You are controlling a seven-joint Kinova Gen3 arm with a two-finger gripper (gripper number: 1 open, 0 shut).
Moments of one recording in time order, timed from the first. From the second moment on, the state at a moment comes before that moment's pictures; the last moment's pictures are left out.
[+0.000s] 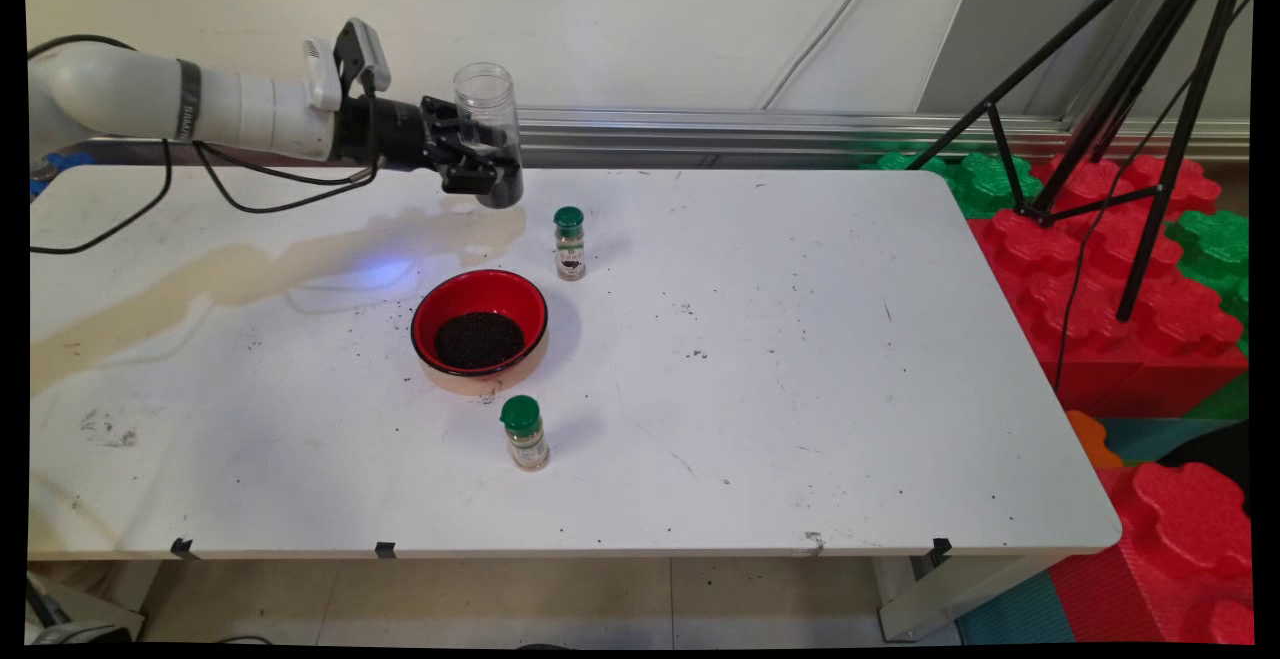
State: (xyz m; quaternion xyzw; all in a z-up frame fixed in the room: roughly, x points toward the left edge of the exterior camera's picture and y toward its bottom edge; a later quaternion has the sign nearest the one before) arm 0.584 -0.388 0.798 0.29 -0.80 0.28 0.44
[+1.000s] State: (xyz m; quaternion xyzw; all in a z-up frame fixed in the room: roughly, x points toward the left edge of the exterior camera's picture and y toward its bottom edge) arm 0.584 -0.411 0.748 0.36 -0.78 0.24 0.44
